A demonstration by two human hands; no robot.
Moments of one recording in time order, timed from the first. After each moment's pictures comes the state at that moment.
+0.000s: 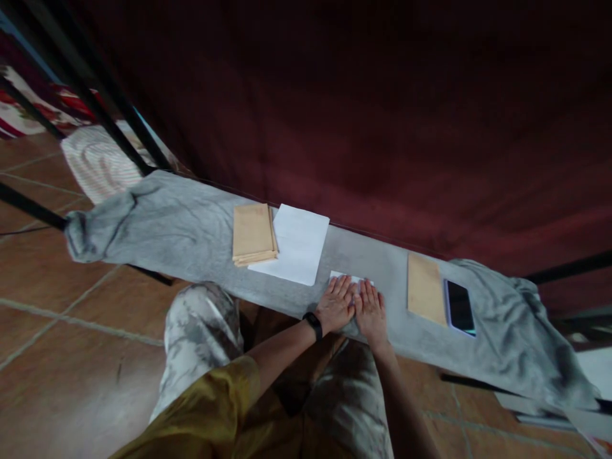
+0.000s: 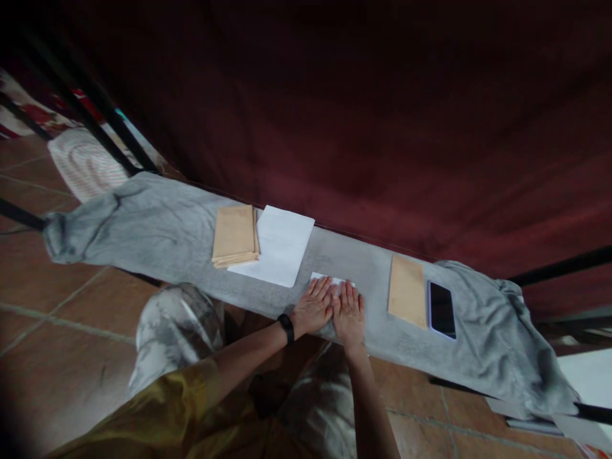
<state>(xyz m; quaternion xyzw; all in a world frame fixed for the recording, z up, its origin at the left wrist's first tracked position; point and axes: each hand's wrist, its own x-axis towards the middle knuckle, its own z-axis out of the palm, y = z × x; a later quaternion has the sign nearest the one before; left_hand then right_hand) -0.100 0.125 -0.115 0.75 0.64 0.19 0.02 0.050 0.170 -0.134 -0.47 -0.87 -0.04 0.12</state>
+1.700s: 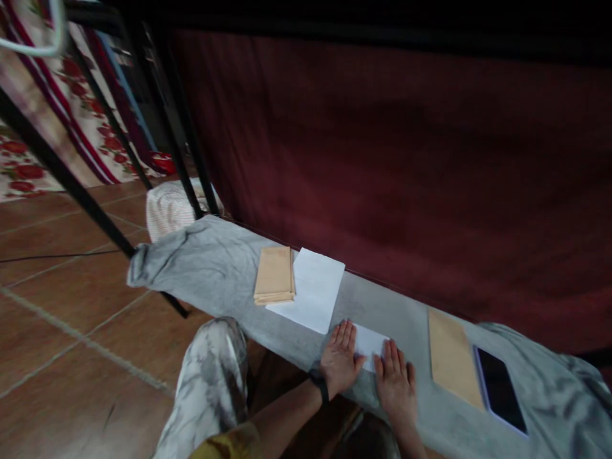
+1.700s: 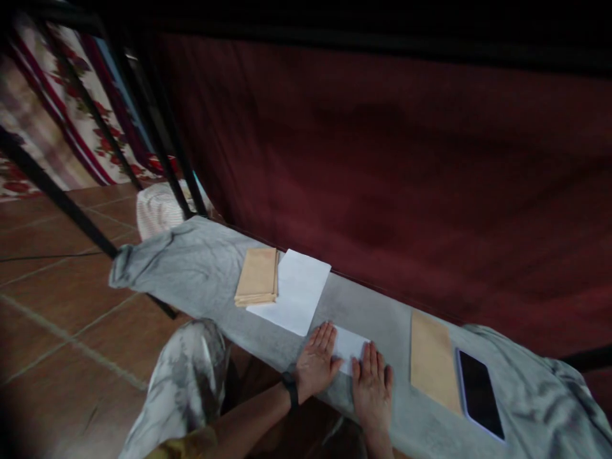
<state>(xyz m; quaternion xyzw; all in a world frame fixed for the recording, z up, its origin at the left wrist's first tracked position) -0.112 0.113 -0.127 0.67 0.72 0.17 0.00 0.071 0.167 -0.150 -0.45 -0.87 -0.12 0.15</state>
